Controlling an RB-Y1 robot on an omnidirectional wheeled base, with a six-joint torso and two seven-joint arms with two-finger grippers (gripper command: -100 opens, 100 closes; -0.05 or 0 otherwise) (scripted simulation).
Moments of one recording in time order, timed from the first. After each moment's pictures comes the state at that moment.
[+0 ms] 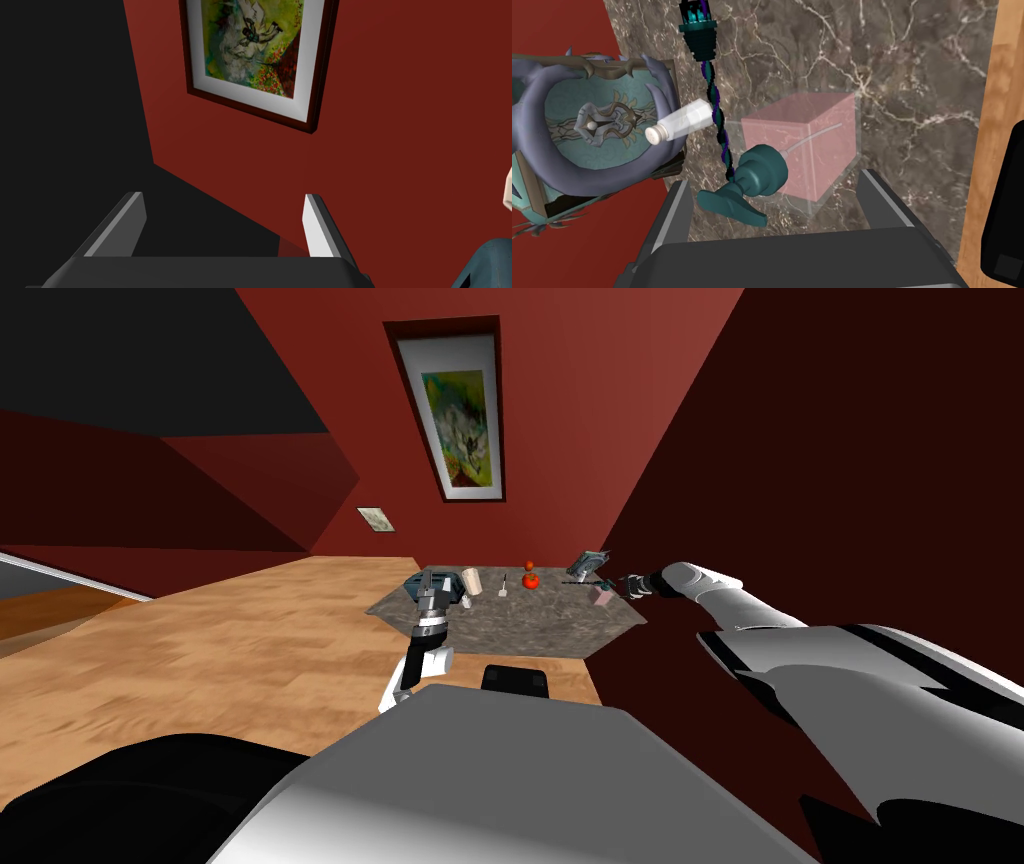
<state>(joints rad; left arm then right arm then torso) 0.48 -0.01 0.06 -2.21 -0.04 -0.46 0.17 -0.87 -1.05 0.34 -0.54 1.89 -0.93 0.41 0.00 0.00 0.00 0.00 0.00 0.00</state>
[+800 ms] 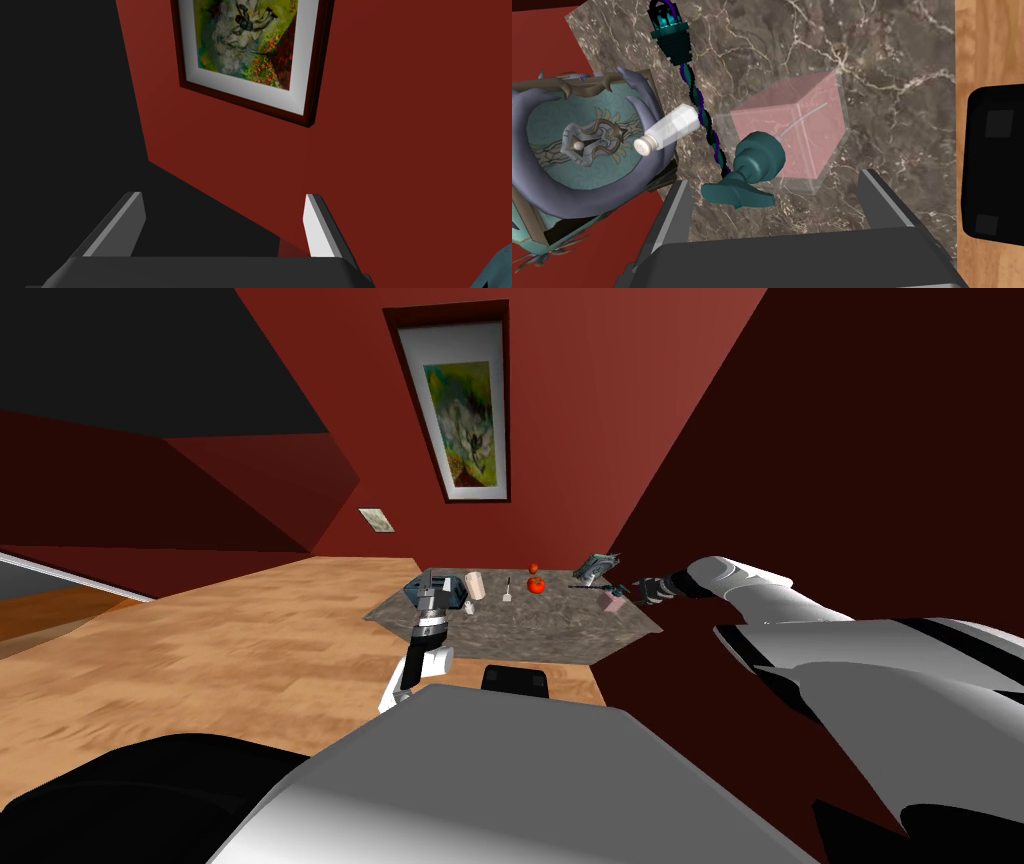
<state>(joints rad) 0.48 -0.01 0.06 -2.21 -0.04 -0.46 0.17 -0.94 -1.11 0.36 -0.42 1.88 -1.10 0.39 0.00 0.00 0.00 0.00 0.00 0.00</state>
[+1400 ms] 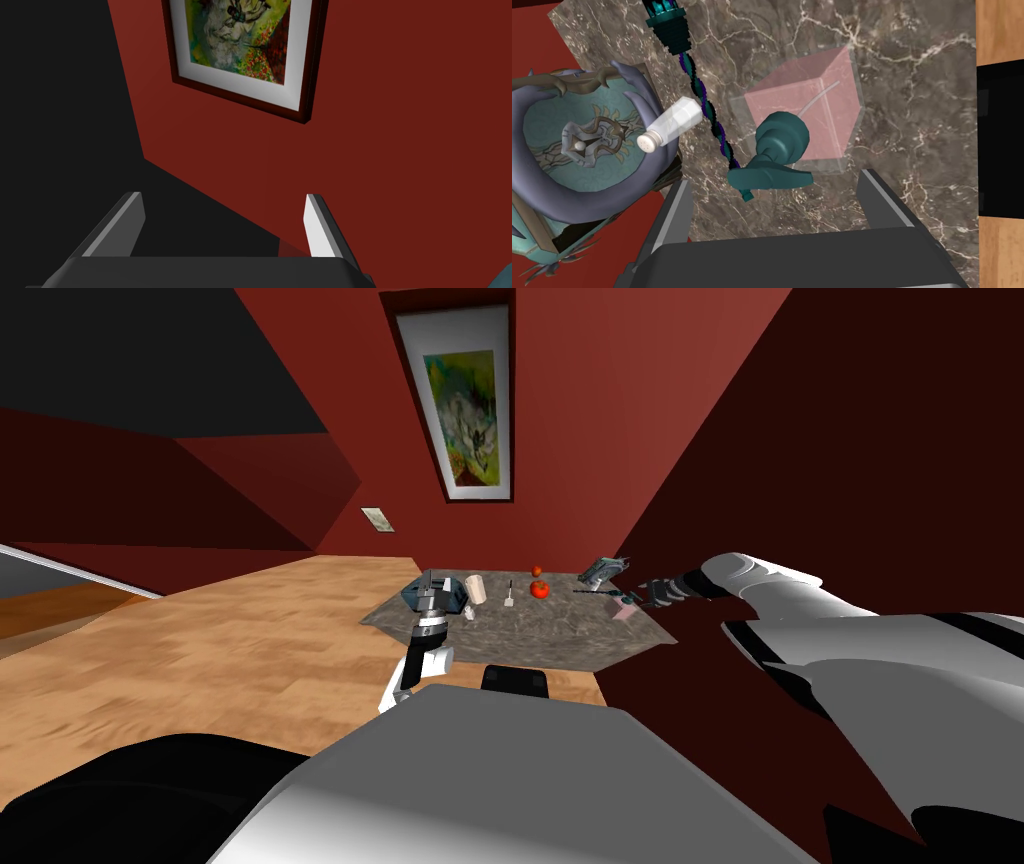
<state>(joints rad) 0.48 -0.01 0.06 -2.21 -0.04 -0.46 0.17 -0.99 -1.14 0.38 -0.35 1.87 -1.19 0.38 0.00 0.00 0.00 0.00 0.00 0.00</state>
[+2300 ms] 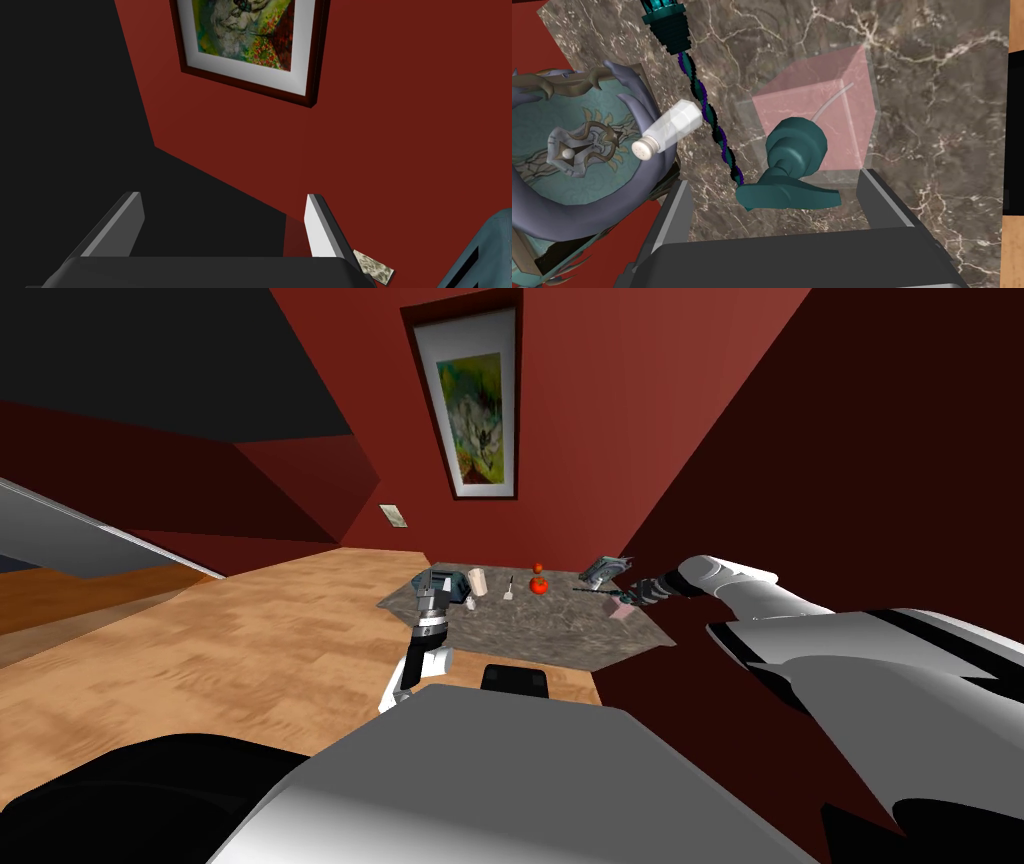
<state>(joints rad) 0.48 -0.01 0.06 -2.21 -0.04 -0.46 0.17 -0.98 -1.10 0.45 -0.41 1.89 -1.13 0.21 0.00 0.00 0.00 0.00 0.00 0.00</state>
